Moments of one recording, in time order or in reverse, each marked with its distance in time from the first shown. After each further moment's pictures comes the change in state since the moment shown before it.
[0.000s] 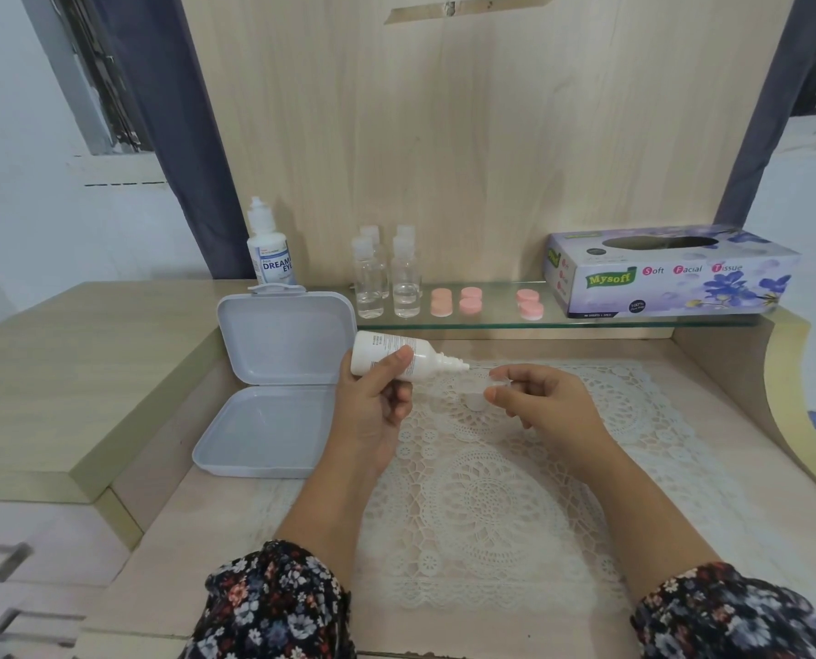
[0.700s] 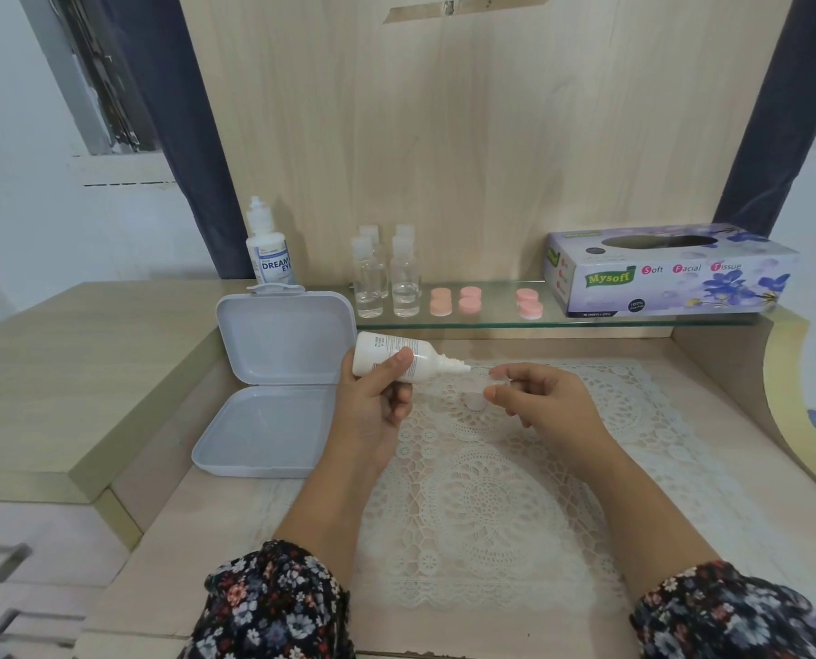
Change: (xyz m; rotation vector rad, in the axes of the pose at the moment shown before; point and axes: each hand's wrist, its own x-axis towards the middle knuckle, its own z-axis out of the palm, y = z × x) left_hand -0.001 0.000 0.000 0.011 0.003 -0.006; right_hand 0.000 0.000 -0.001 0.009 -0.004 -0.007
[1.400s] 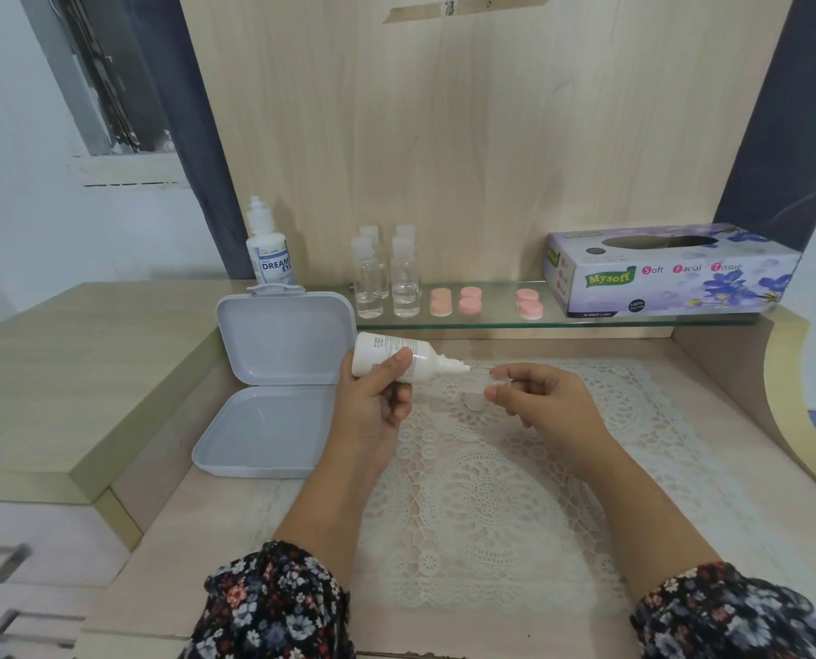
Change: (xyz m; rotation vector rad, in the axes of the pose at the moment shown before) left_hand 0.000 0.001 0.000 -0.006 0.008 -0.007; right_hand 0.001 0.001 0.000 0.010 0.001 -0.006
